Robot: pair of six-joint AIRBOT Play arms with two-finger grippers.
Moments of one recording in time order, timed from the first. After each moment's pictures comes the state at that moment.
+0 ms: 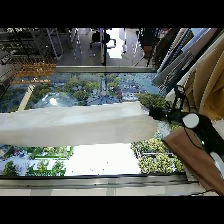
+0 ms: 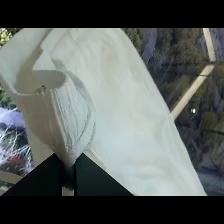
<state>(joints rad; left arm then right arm) 1.07 -1.65 1.70 0.95 -1.28 -1.43 0.03 -1.14 1.04 -1.18 0.74 1.55</state>
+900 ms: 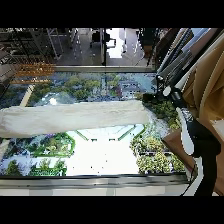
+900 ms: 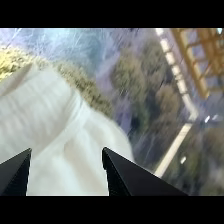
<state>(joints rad) 0.80 -1.88 1.72 0.94 -0.77 -1.52 -0.06 -1.99 1.92 -1.24 1.00 1.48</state>
